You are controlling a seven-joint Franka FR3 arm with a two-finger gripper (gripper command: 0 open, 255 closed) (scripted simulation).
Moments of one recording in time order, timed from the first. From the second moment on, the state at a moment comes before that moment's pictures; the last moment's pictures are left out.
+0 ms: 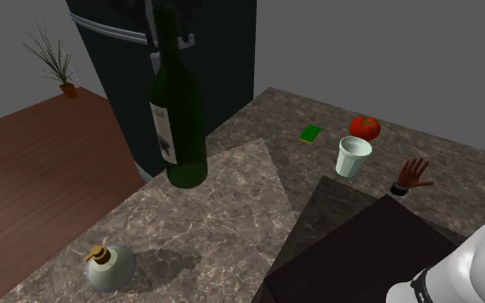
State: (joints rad) arm 0.03 0.01 0.63 -1.42 -0.11 1.47 0.81
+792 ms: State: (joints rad) arm -0.11 -0.26 0.40 -1.78 0.02 1.61 0.44
